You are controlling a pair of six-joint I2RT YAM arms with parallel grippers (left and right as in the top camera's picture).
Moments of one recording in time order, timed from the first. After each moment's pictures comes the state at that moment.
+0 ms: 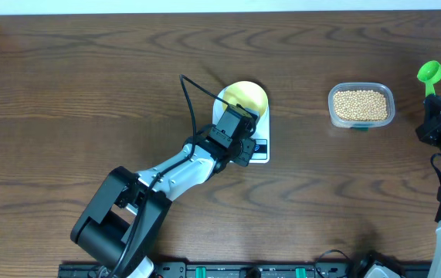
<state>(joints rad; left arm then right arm) -0.62 1.77 0.91 -0.14 0.10 -0.17 -0.54 0.99 0.82 -0.24 -0.55 0.27</state>
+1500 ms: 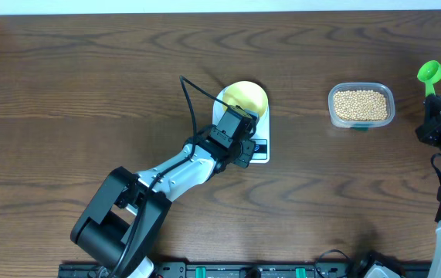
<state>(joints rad) -0.63 1.77 0.91 -0.18 0.09 -0.20 -0.54 0.99 0.82 -0.24 -0.55 0.25</state>
